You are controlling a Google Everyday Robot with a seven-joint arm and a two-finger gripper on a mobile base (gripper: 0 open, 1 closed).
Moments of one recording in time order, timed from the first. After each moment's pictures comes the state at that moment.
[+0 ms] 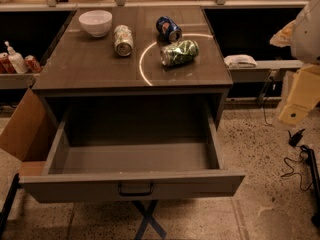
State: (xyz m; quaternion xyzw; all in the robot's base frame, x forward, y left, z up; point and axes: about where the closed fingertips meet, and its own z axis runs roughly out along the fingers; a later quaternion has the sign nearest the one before) arm 0.438 -0.216 0.978 -0.60 0.78 -0.04 0.16
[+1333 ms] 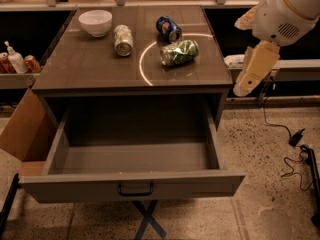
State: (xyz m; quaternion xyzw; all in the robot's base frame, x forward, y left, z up) arm 0.536 -0.177 0.966 -0.63 0.74 0.02 0.24
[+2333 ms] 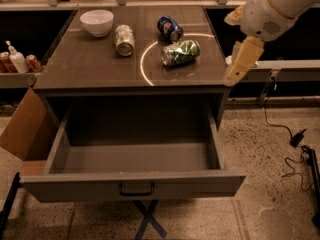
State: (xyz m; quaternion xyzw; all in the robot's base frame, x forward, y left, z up) arm 0.582 -0.170 0.954 -0.64 0.72 0.03 0.27
